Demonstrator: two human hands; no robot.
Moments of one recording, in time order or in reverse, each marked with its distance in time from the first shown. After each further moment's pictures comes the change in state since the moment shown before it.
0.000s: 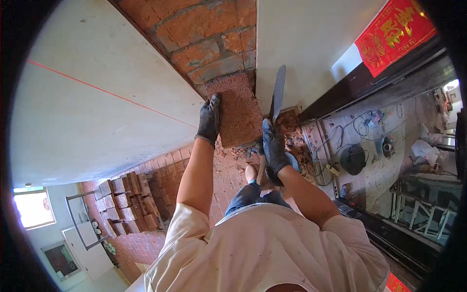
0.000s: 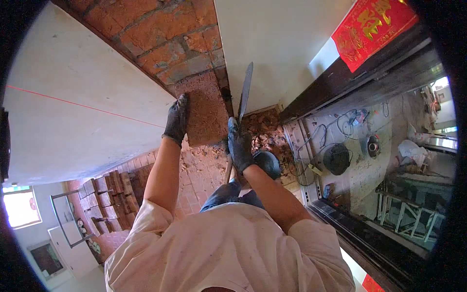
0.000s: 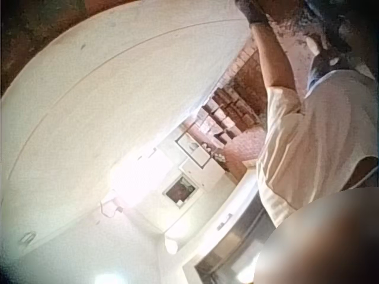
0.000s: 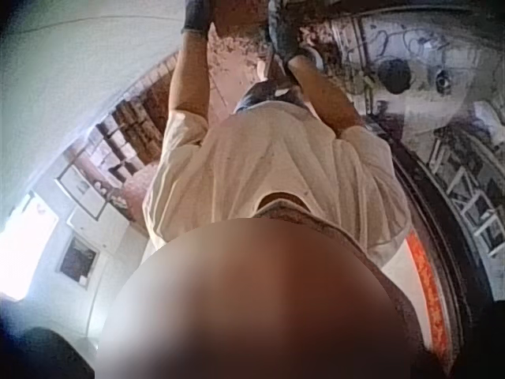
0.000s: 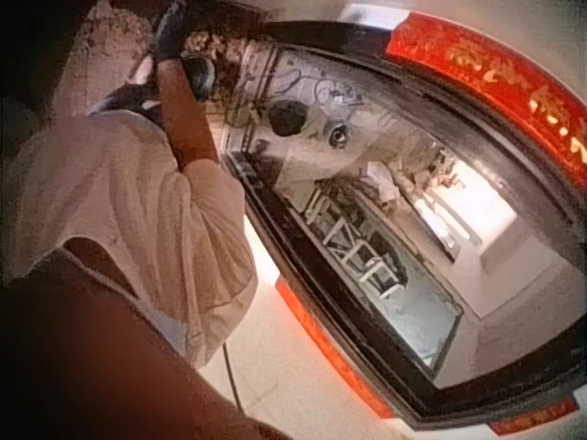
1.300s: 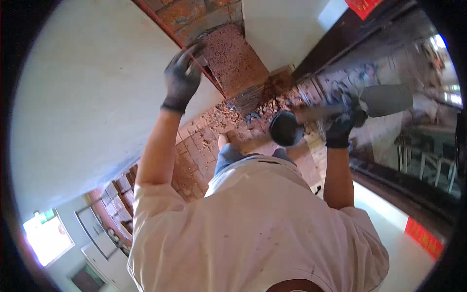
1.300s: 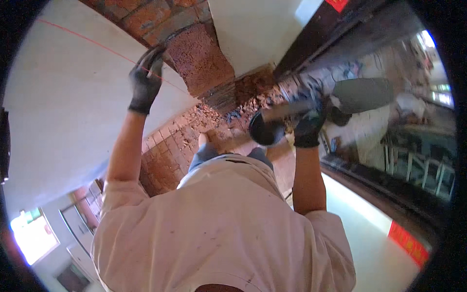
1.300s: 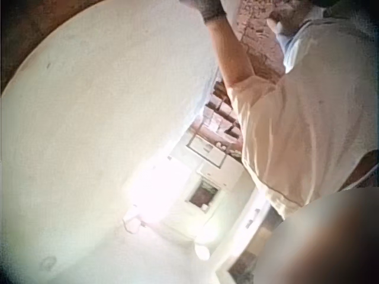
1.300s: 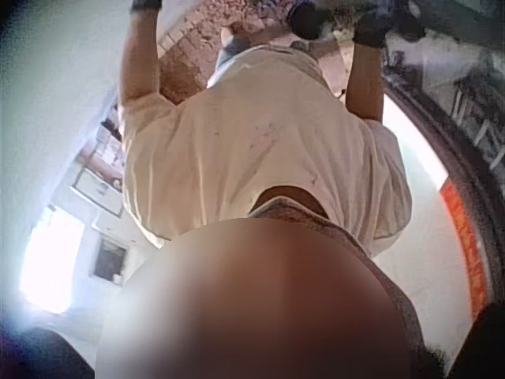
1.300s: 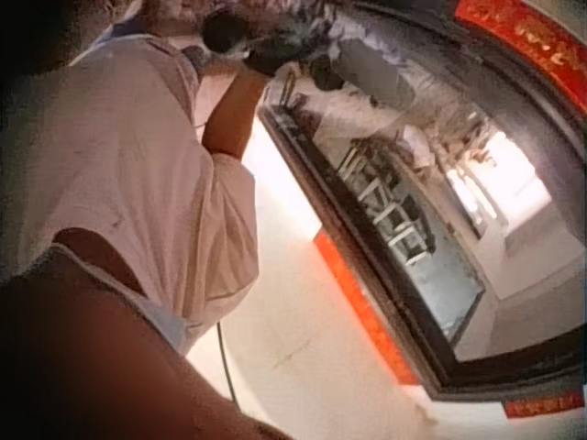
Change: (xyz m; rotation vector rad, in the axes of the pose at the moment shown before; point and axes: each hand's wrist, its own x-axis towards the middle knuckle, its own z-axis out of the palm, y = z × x) left_hand -0.044 0.094 -0.029 0.873 -0.198 0.977; right_hand -0.060 0.033 -0.163 0.534 0.282 -0.656
